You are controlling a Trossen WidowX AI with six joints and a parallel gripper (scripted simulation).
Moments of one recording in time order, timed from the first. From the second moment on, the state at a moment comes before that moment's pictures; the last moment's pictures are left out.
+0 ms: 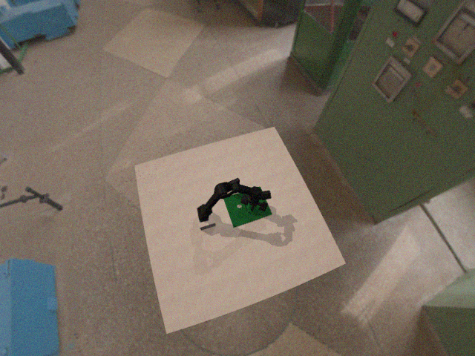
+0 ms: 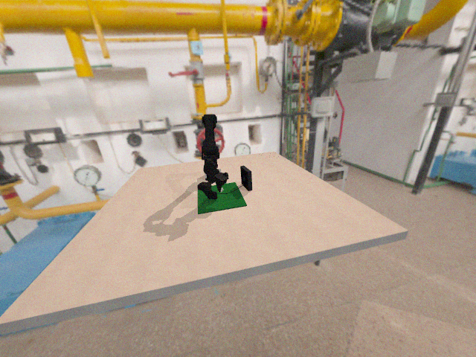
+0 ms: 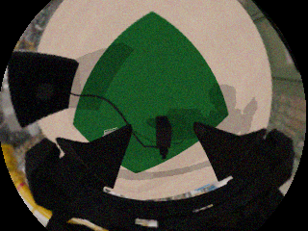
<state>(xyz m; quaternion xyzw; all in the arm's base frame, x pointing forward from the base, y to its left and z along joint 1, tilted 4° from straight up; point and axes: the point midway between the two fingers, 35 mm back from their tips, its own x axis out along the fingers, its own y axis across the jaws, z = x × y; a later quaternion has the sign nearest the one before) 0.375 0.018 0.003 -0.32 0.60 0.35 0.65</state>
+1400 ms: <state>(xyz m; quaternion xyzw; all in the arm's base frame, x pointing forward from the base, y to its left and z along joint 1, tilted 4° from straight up) 0.373 0.016 0.040 -0.31 0.60 0.34 0.65</state>
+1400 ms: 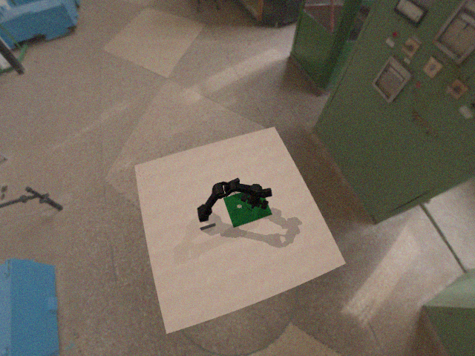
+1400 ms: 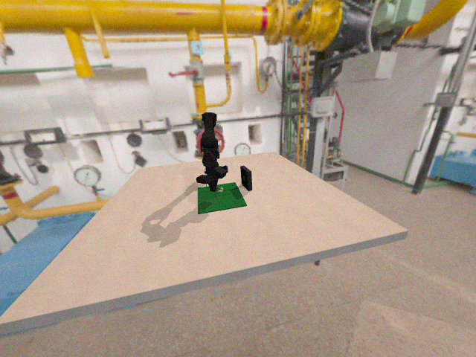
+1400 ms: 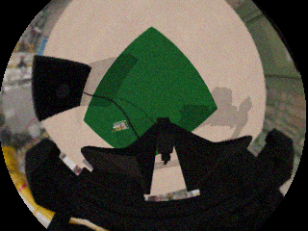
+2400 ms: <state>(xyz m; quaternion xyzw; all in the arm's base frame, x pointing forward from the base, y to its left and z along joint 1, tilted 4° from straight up) 0.303 0.042 0.041 0.03 0.70 0.03 0.72</state>
